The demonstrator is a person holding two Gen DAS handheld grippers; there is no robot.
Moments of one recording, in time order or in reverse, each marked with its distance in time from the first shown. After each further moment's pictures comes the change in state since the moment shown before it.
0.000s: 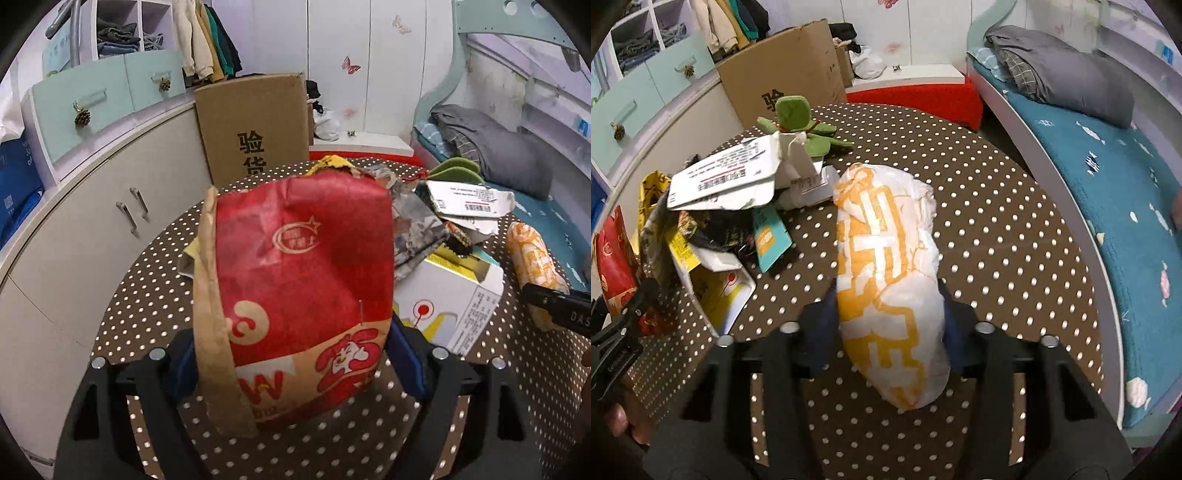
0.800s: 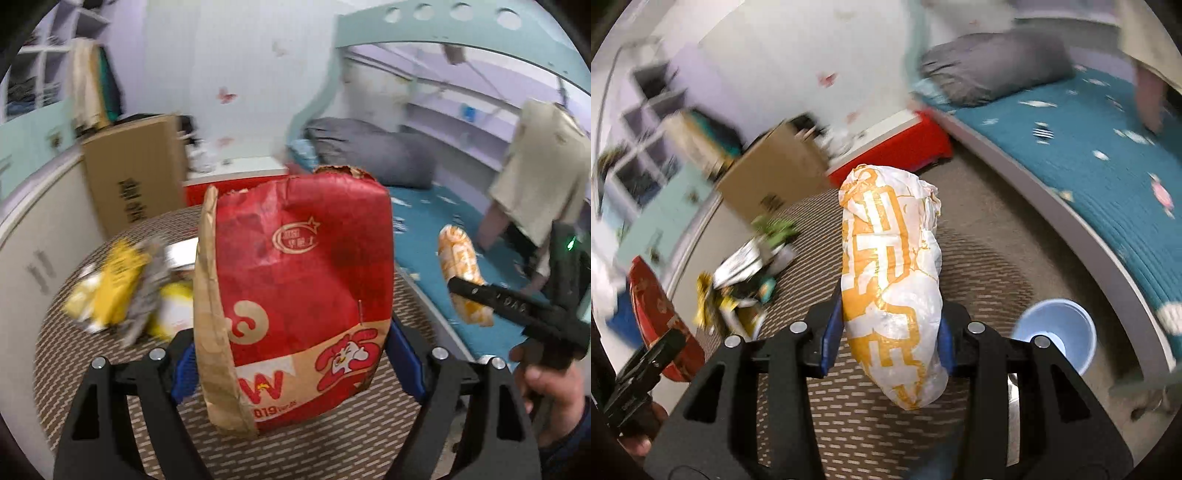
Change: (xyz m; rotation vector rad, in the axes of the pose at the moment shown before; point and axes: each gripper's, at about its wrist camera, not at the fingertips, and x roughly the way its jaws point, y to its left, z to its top) left arm -0.113 -0.146 0.003 0.199 -0.087 -0.426; right arm -0.124 -0.174 -0.074 0.431 -0.248 0.094
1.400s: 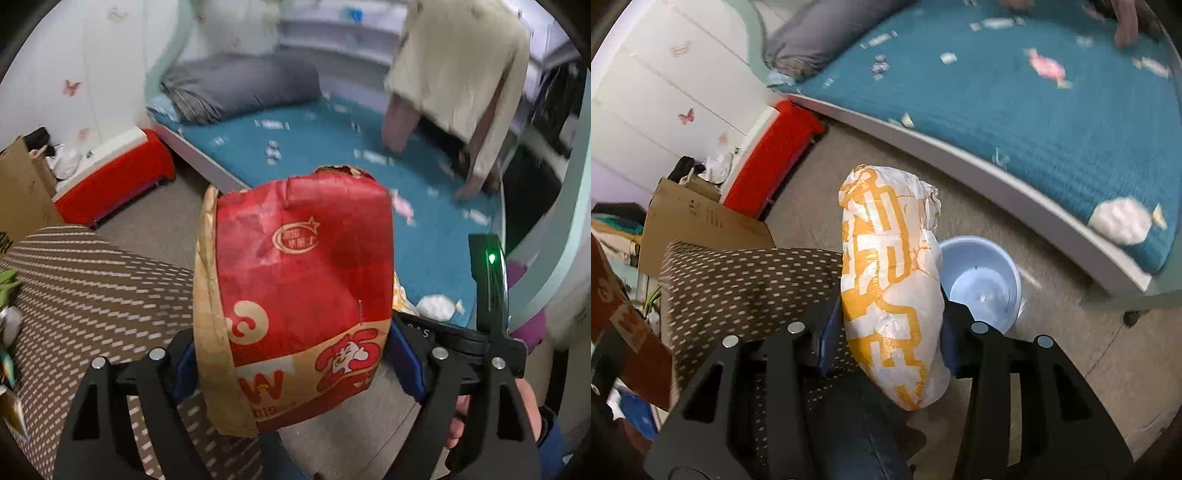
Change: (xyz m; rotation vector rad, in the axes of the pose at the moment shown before) left arm 0.182 -0.243 -0.009 0.325 0.307 -0.272; right arm 0.049 -0.217 -0.022 0.399 0.175 -0.206
